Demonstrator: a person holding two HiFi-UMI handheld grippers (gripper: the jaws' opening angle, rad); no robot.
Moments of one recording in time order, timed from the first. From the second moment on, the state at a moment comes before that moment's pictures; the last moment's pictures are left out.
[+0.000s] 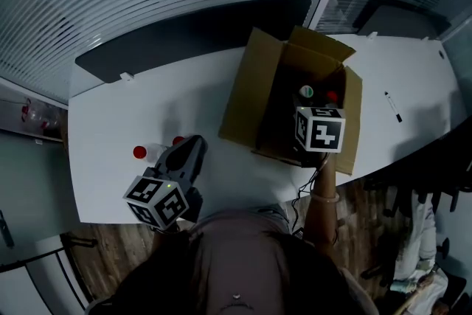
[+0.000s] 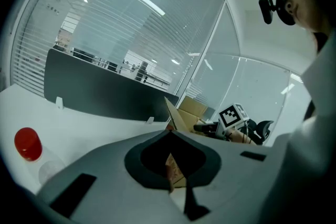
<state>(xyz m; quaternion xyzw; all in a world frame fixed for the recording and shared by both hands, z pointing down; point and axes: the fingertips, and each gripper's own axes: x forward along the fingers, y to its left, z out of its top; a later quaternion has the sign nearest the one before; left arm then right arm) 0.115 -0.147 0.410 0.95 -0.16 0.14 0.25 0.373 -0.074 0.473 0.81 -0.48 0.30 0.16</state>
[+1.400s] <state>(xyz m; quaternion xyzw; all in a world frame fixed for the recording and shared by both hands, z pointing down) 0.044 -0.124 0.392 0.94 -0.19 0.11 0.25 0.306 -0.048 0.320 0.82 -0.54 0.12 0.14</state>
